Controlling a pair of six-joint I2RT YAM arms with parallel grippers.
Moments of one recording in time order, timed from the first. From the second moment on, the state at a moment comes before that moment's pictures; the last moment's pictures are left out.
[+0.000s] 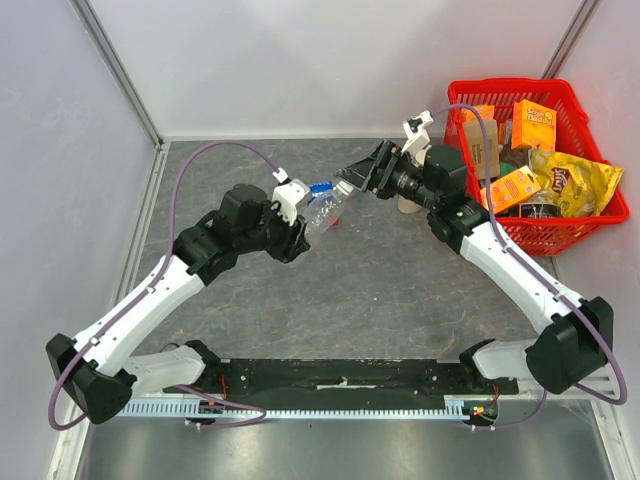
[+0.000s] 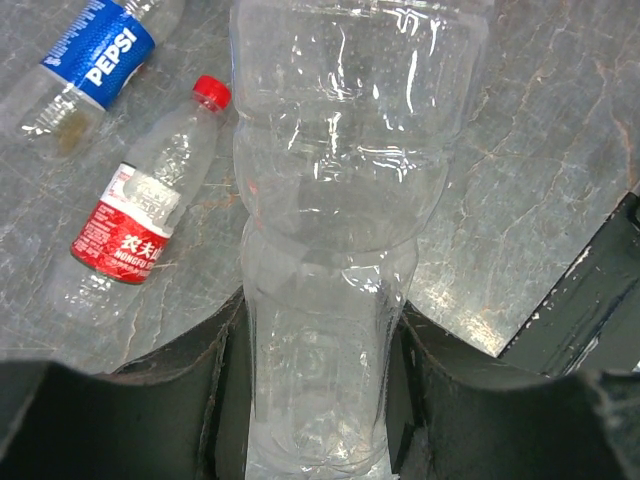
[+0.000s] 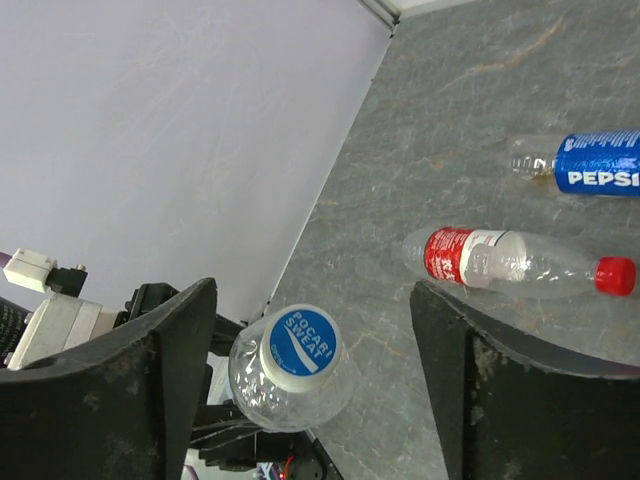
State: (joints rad) left arm -0.68 1.11 1.13 -0.61 0.17 0.03; right arm 0.47 1.32 1.15 0.08 -0.39 0.83
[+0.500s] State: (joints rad) left arm -0.68 1.13 1.14 -0.62 0.14 0.05; right arm 0.47 1.36 1.15 0.08 -0.45 0.88
